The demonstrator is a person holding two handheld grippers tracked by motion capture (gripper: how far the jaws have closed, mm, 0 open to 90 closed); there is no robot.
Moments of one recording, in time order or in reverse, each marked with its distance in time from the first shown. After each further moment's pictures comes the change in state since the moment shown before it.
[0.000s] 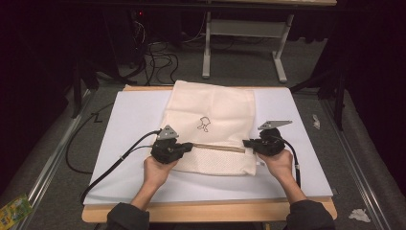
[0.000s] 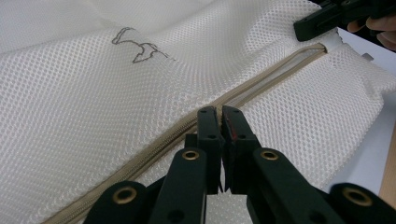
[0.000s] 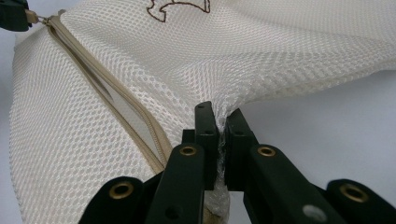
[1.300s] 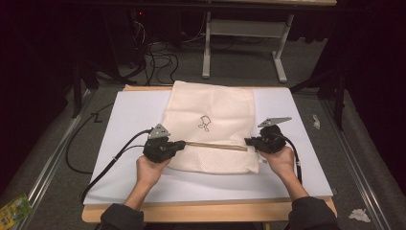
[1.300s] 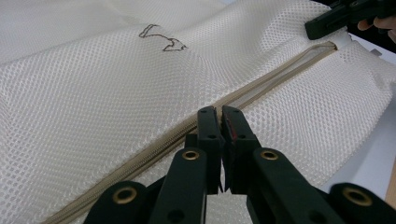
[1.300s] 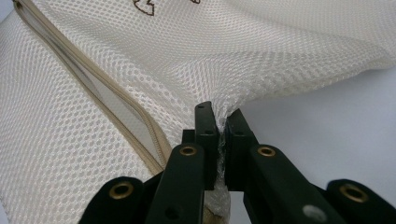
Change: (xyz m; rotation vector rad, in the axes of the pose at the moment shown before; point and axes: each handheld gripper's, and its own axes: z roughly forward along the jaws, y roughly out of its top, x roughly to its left) left arm 0.011 -0.004 -0.018 -0.018 0.039 -0.019; right arm -0.005 0.007 -0.001 0.043 -0.033 -0.008
